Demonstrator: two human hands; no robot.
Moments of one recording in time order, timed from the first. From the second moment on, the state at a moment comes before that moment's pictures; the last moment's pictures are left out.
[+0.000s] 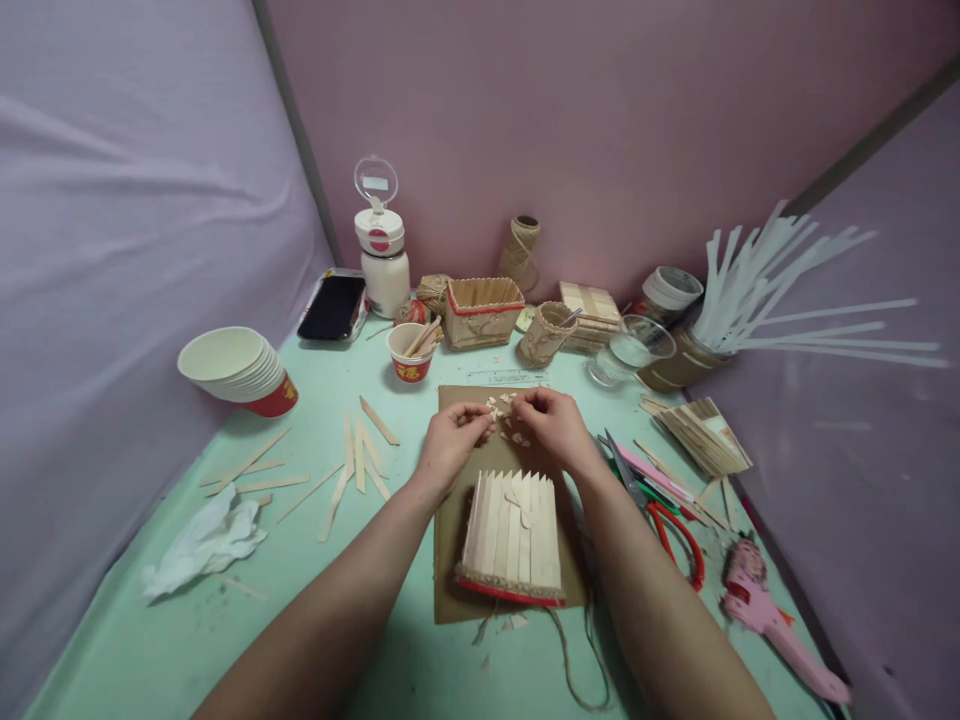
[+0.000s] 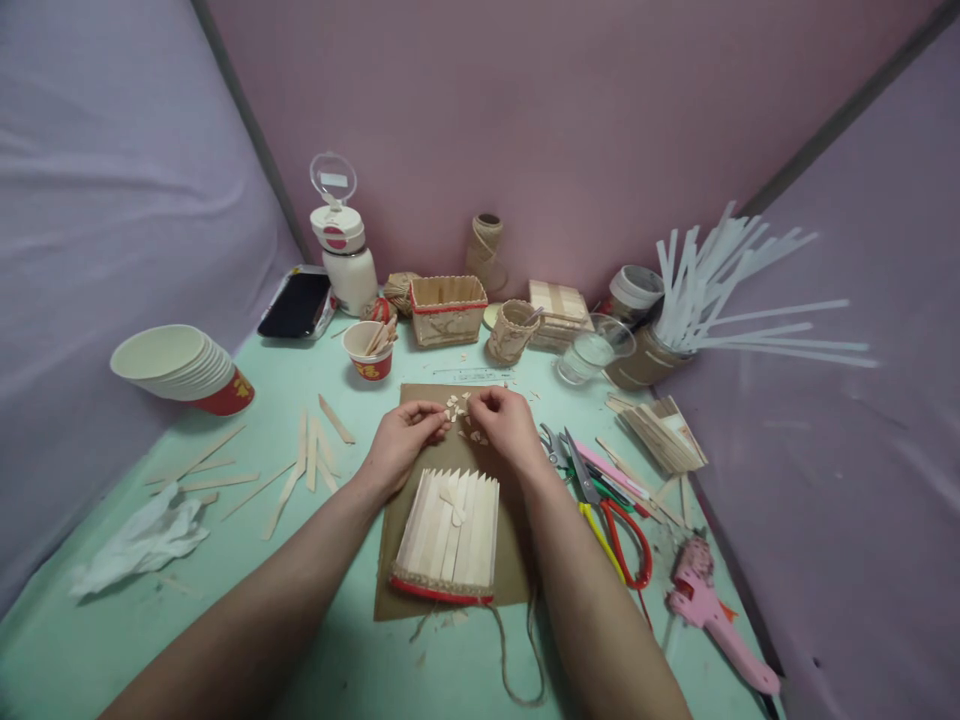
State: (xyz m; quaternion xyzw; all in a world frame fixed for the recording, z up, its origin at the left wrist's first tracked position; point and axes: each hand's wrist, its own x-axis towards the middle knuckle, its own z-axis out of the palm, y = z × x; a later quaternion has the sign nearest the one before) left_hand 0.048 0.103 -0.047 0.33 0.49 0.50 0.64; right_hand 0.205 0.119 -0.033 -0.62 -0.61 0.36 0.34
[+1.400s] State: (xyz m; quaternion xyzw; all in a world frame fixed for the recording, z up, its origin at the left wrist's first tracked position) left_hand 0.051 0.100 -0.052 0.32 0.46 0.51 0.65; right_hand 0.186 0.103 -0.047 -0.54 -0.37 0.59 0.47
